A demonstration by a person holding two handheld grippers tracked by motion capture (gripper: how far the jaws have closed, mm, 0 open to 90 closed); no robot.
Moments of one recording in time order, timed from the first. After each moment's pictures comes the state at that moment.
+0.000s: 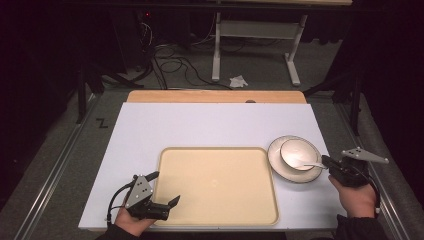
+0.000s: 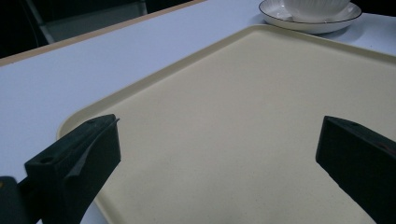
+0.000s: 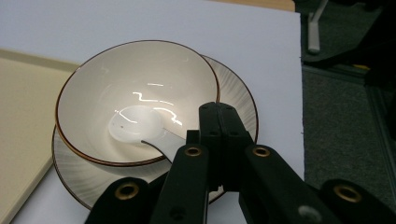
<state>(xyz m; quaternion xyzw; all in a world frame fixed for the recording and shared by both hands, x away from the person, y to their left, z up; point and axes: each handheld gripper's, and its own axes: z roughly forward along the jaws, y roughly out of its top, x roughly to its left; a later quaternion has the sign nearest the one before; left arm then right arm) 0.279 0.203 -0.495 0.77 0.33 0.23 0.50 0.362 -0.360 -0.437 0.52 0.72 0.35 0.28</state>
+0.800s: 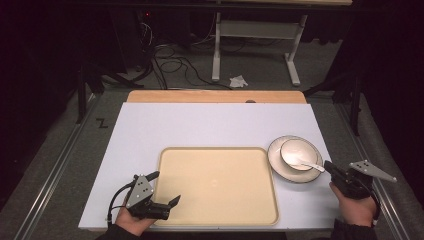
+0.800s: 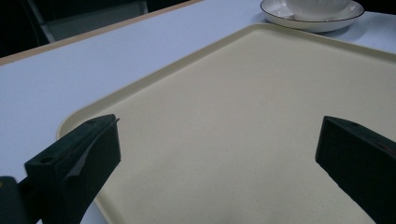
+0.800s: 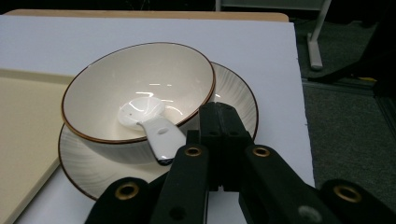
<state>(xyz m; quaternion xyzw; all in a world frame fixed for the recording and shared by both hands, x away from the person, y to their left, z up) 0.280 0.202 -0.496 0.77 0.33 0.23 0.50 0.341 -0.372 -0.462 0.52 0.69 0.42 0.29</state>
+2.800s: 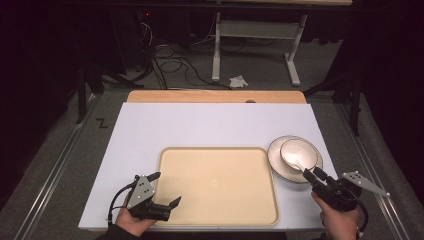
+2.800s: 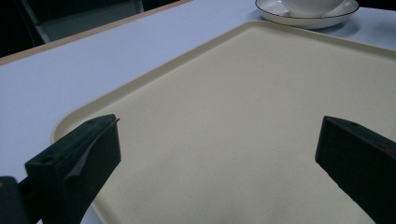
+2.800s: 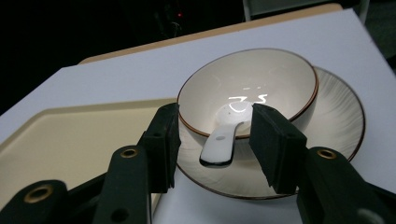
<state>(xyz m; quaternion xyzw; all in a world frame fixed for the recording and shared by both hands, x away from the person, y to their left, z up) 0.279 0.200 -0.496 0.78 0.32 0.23 0.50 0.309 -0.327 -0.460 0.55 0.63 0.51 0.21</state>
